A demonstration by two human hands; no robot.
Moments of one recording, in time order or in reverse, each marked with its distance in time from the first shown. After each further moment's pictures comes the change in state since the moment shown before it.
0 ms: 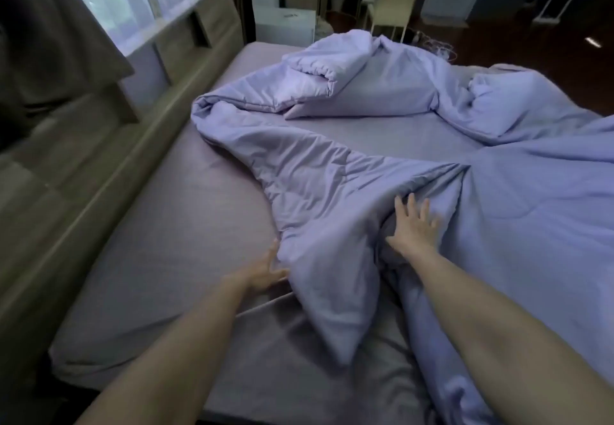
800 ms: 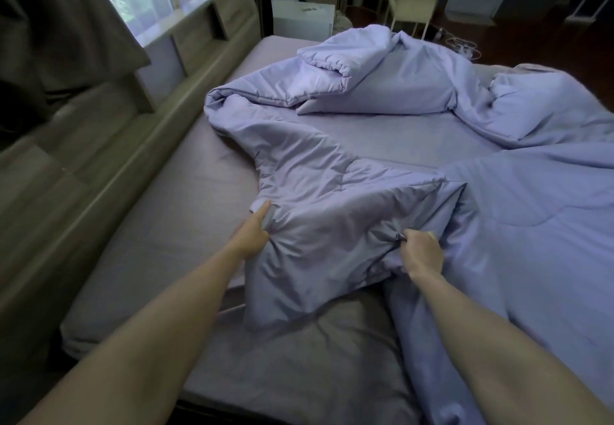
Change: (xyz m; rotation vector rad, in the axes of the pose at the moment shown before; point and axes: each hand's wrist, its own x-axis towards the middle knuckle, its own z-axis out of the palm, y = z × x) left_hand 0.020 0.011 -0.044 -0.157 0.387 0.000; right_hand 0.000 0.017 0.042 0.250 0.246 0.032
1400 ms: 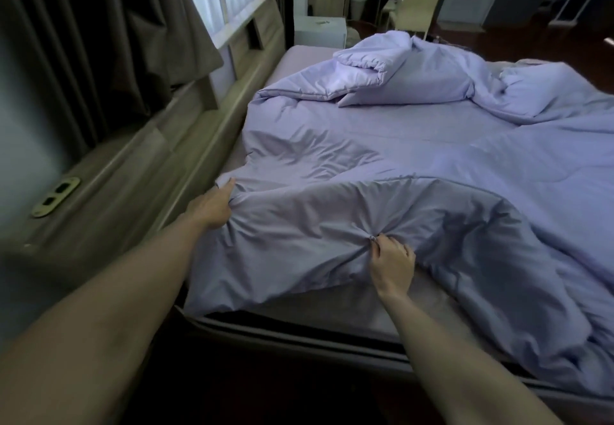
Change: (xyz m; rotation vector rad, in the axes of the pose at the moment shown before) left_hand -0.139 -0.188 -0.210 0.550 0.061 0.011; right_hand -0.275 -0.196 0.051 0.201 0.281 -0.082
